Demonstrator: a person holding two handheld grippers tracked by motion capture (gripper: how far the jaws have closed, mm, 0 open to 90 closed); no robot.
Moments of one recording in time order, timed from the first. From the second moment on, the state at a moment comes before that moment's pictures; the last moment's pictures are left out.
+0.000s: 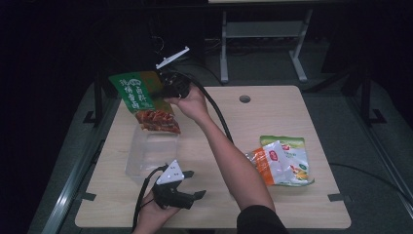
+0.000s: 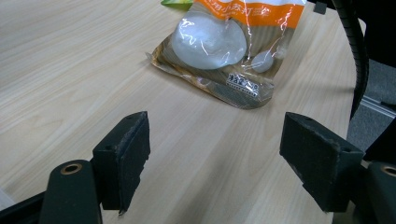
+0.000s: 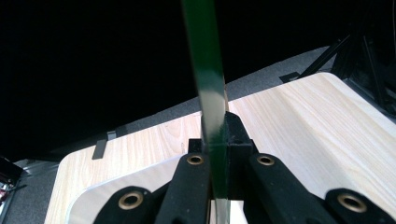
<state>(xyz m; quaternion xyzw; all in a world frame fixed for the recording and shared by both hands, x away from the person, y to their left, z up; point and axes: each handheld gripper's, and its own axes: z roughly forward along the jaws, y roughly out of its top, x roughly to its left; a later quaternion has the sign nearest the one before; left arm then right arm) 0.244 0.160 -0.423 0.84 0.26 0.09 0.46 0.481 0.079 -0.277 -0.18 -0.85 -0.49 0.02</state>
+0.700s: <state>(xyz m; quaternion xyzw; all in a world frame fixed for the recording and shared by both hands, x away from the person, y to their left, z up) 0.244 0.155 -0.424 0.85 0.26 0.08 0.46 0.490 0.073 -0.333 -0.23 -0.82 -0.52 0.05</state>
